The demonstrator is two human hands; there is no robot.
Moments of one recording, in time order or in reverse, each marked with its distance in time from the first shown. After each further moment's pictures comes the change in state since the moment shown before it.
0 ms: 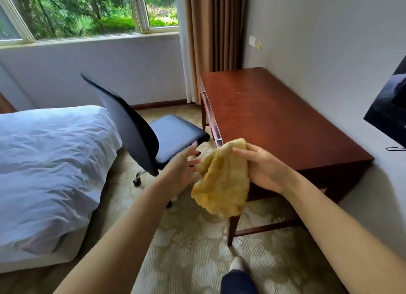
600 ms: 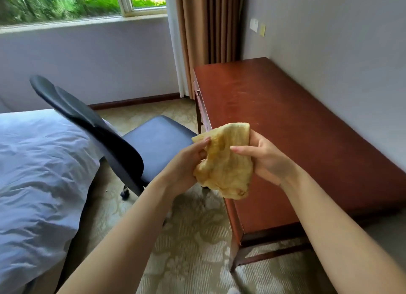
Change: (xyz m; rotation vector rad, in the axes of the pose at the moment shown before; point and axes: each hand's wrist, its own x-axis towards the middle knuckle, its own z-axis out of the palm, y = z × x) left_hand 0.222 0.072 0.002 -0.117 -0.424 0.056; right_hand 0.199 -0.039 -0.127 -0.101 0.080 -0.112
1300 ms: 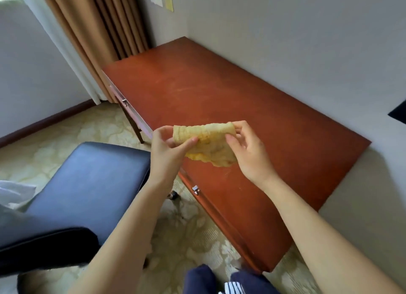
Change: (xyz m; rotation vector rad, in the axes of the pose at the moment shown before) left_hand 0.201 0.053 -0.061 0.349 0.190 0.233; right_hand 0.117 0.018 -0.055 -0.639 0.896 -0.186
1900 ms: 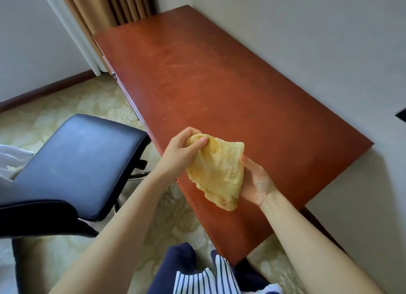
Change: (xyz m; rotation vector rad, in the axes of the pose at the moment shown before) left_hand -0.004 -0.042 0.072 0.324 -0.286 -0.099; right_hand -0.023 0.104 -0.060 1.138 -0.511 0.630
